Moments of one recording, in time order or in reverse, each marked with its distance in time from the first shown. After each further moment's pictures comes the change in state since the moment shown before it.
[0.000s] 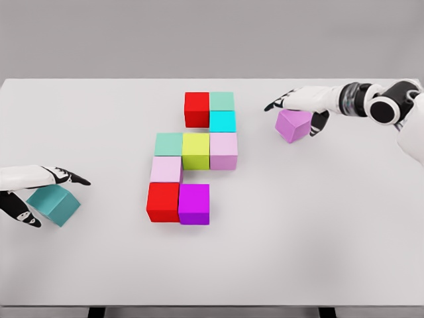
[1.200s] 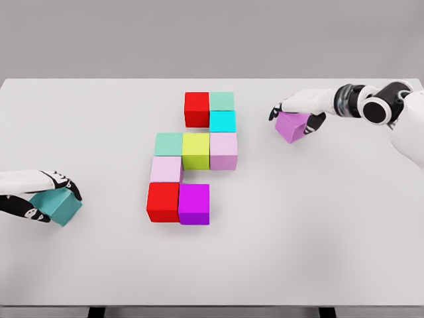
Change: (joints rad) left arm 0.008 0.010 -0.009 -0.010 -0.011 -0.001 -0.003; right arm -0.021 0.032 0.040 0.061 0.015 0.007 -0.005
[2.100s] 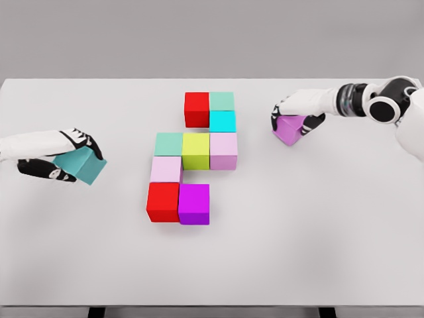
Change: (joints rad) left arm -0.110 -0.119 0.074 -0.003 -0.009 -0.002 -0.001; right arm -0.011 -0.017 -0.012 -0.005 0.002 -0.150 0.005
